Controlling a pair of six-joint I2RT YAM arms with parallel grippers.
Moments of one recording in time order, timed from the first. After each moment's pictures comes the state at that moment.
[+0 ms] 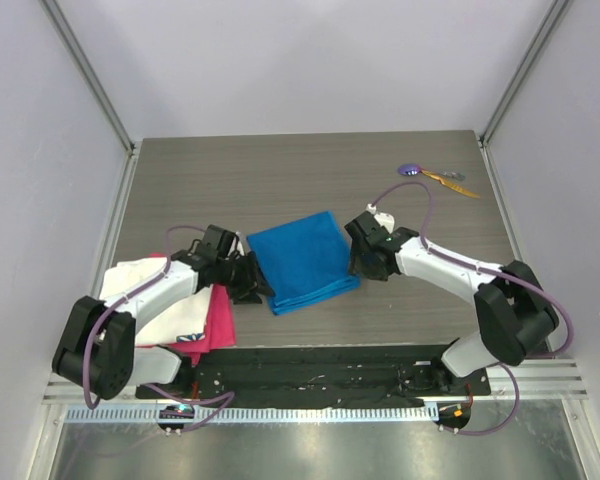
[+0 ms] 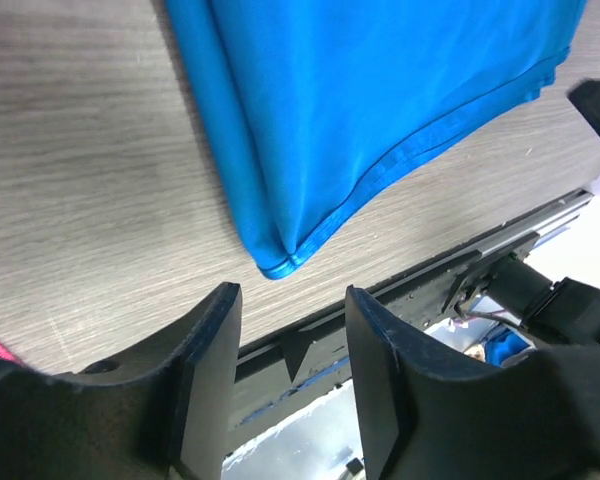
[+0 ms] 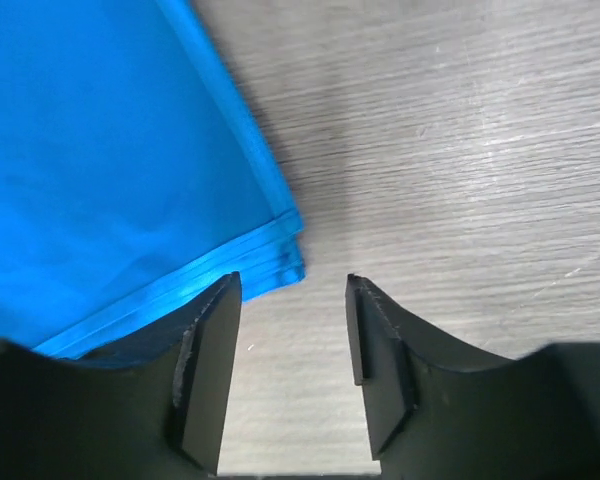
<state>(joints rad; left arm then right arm) -0.42 1.30 0.65 -0.42 0.44 -0.79 0.63 1.51 0.91 -0.58 0.25 0.77</state>
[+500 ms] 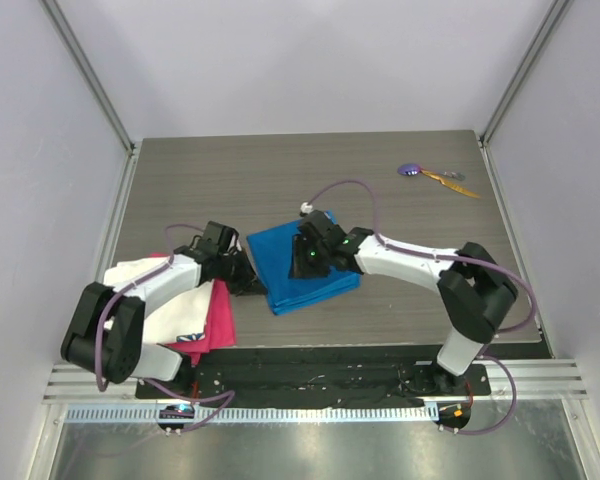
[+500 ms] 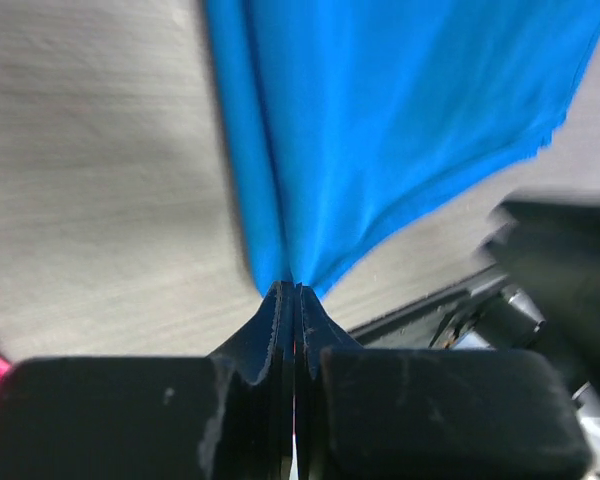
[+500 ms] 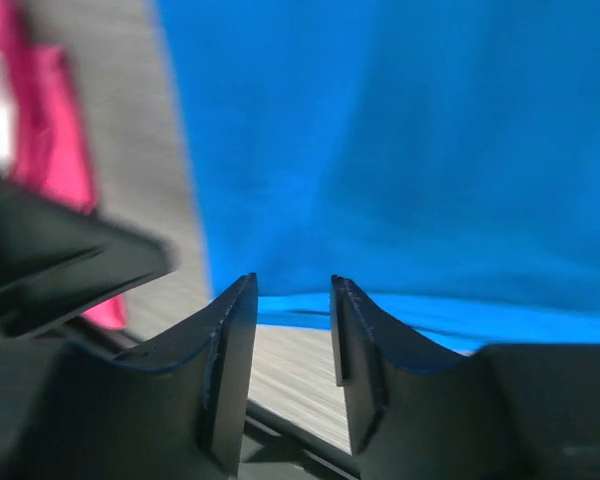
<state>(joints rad) -0.39 1.37 0.68 -0.39 0.40 -0.83 0.83 1.66 1.11 -0.37 -0.01 0.73</state>
